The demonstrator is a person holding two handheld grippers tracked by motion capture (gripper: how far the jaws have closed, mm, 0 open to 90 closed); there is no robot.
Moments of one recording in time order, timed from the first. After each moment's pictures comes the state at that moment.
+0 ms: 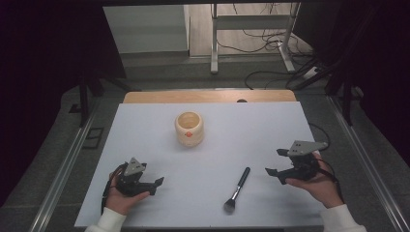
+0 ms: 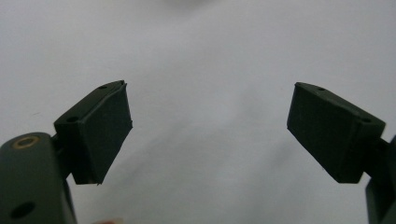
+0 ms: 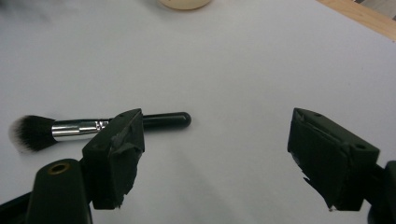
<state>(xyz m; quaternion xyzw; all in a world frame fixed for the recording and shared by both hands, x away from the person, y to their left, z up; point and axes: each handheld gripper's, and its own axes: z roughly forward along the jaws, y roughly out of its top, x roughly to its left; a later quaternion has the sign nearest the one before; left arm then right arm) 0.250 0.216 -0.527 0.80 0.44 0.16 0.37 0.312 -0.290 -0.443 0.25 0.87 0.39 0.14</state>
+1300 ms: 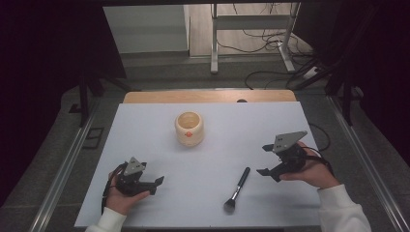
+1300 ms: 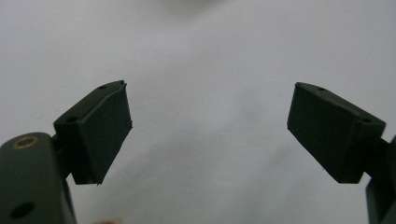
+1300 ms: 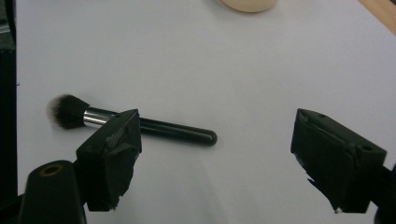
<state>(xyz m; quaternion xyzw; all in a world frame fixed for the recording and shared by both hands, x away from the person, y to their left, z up) 0.249 0.215 -0.524 0.80 0.44 0.17 0.37 0.333 -0.256 -0.425 0.12 0.93 0.34 0.10</state>
